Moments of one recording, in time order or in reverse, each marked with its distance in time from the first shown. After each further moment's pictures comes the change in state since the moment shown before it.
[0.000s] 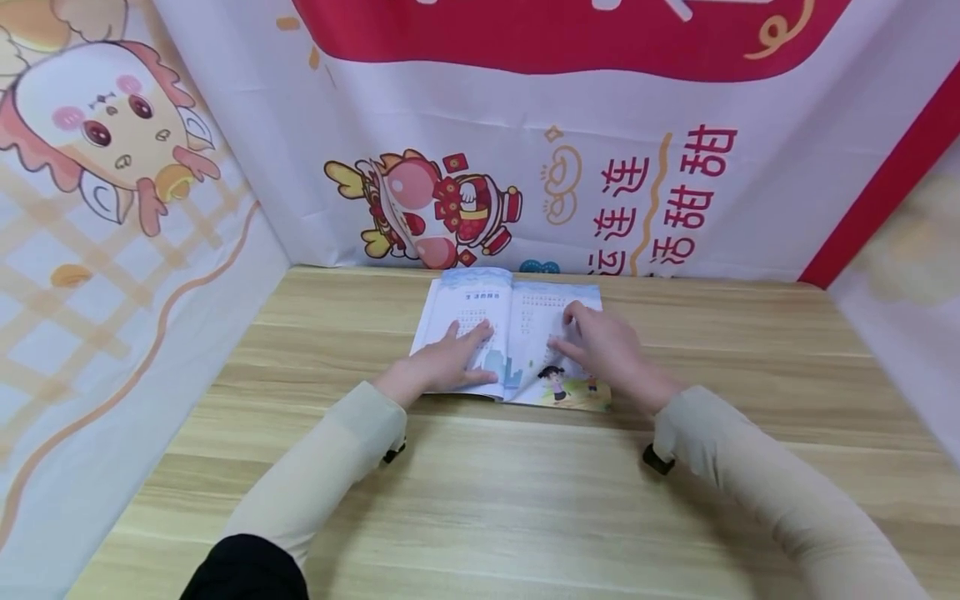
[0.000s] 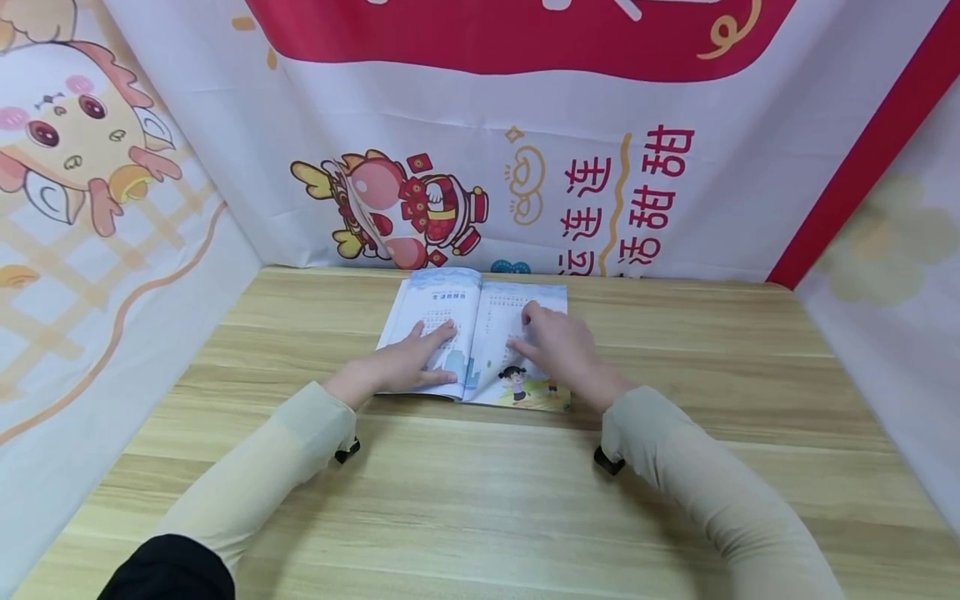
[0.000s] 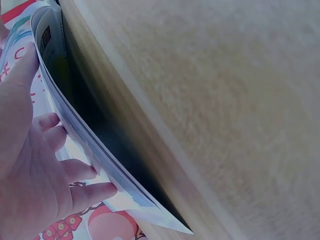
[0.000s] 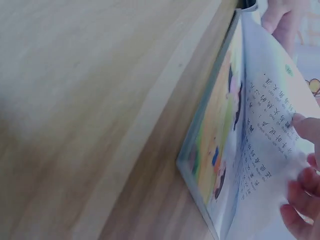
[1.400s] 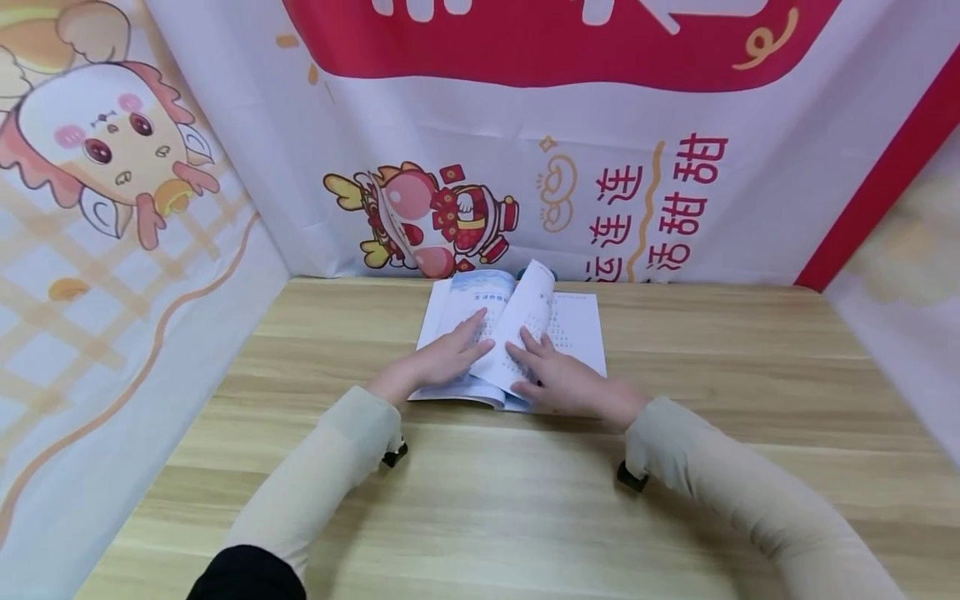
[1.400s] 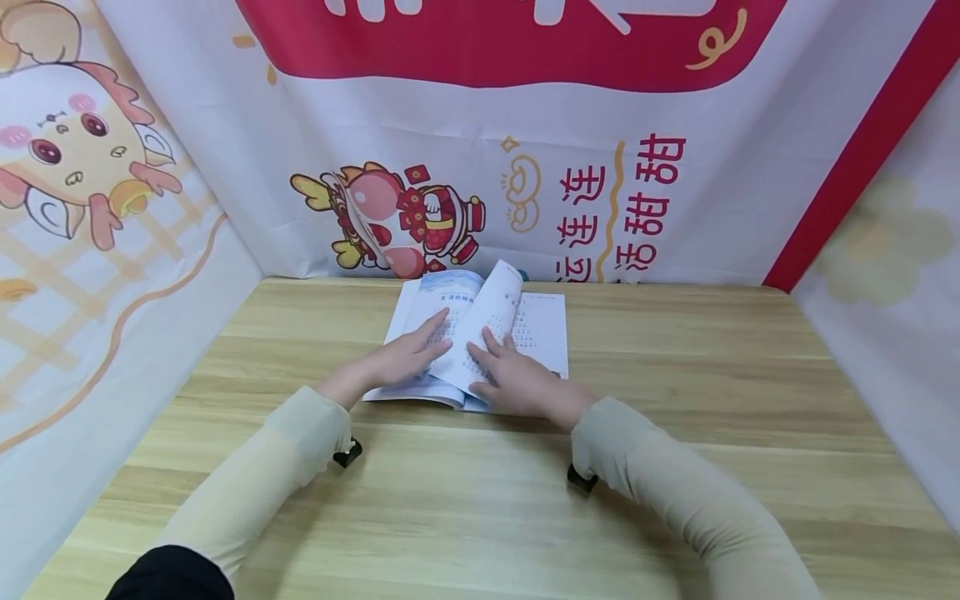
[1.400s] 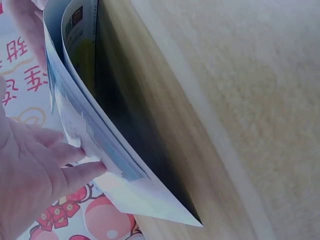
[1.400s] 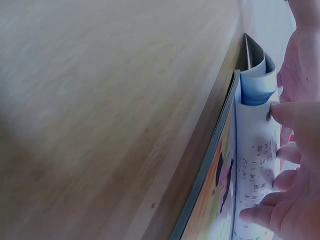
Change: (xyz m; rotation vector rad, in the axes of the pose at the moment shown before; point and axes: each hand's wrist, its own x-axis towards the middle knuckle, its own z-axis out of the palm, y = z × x) left_hand -0.001 -0.001 -0.015 -0.315 0.127 0.094; right_hand -0.003 -0.041 0.023 0.067 -0.403 -0.134
